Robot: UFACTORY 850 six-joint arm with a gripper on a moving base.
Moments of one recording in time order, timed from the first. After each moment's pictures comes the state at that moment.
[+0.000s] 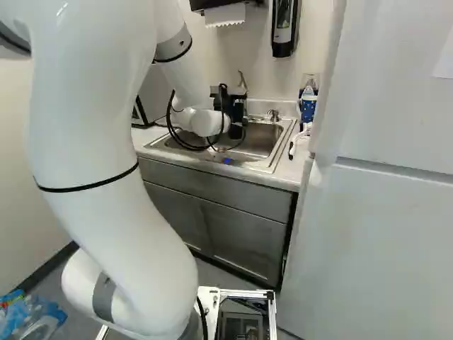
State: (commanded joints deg) arm -8.4 -10.8 -45.7 4.8 36.2 0.0
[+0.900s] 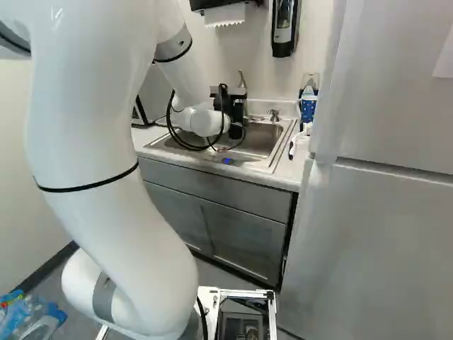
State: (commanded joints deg) arm -8.4 -10.8 -45.7 4.8 36.2 0.0
